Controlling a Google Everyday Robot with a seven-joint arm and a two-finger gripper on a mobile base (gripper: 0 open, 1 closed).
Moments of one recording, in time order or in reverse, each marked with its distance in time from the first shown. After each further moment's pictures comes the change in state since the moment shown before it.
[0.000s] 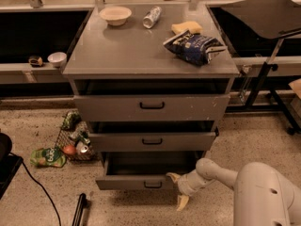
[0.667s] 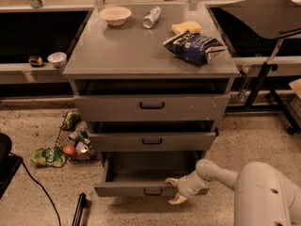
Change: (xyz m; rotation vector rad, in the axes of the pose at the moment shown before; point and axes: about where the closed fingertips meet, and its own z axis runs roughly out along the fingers) arm -0.003 0.011 0.000 -0.027 -0.004 0.002
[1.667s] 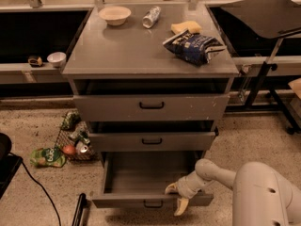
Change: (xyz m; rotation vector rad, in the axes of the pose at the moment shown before) arm -0.005 0.000 0.002 -0.018 -0.030 0.000
